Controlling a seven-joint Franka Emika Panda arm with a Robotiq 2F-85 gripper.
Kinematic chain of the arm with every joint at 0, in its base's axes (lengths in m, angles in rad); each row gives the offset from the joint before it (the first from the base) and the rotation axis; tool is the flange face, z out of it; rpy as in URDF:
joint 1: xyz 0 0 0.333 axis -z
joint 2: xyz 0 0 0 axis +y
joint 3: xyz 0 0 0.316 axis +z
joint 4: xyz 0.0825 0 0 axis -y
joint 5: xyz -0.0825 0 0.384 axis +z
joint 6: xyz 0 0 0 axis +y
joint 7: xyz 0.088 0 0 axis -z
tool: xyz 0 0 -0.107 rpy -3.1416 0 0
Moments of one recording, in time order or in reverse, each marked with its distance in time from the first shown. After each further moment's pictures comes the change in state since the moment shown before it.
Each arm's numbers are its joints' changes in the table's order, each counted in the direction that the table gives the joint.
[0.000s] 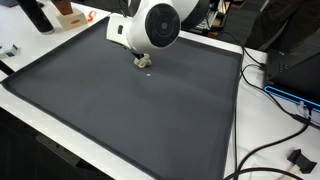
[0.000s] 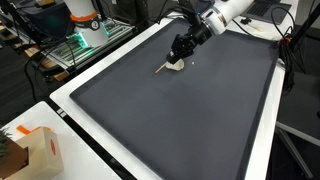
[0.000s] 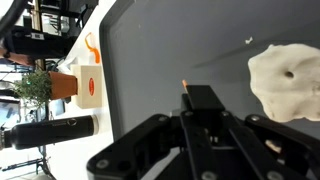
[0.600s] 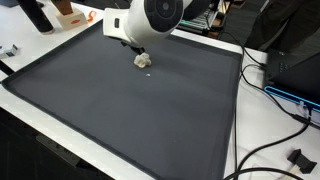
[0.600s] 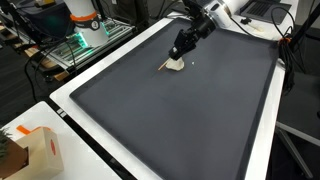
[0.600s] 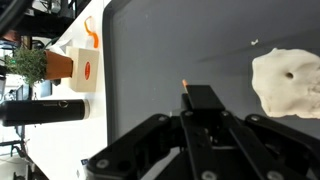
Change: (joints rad) arm 0.000 -0.044 0.001 -0.002 -0.001 -0.006 -0.153
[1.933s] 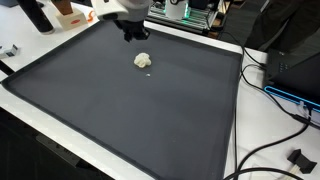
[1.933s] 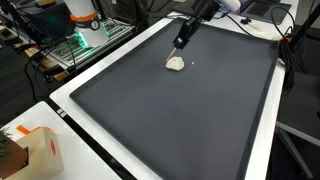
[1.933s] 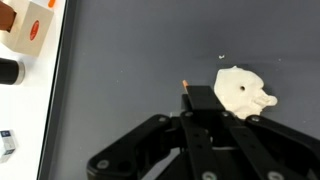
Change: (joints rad) arm 0.083 -0.178 0.047 -0.106 0.155 -0.135 -0.388
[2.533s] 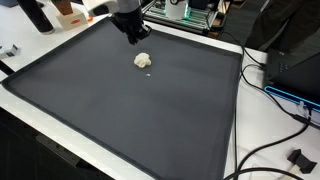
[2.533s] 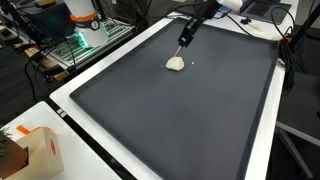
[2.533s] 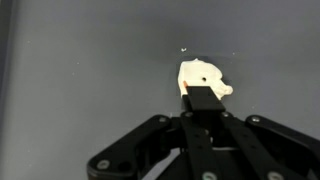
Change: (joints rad) arm 0.073 -0.033 0.019 -0.016 0.200 -0.080 -0.147
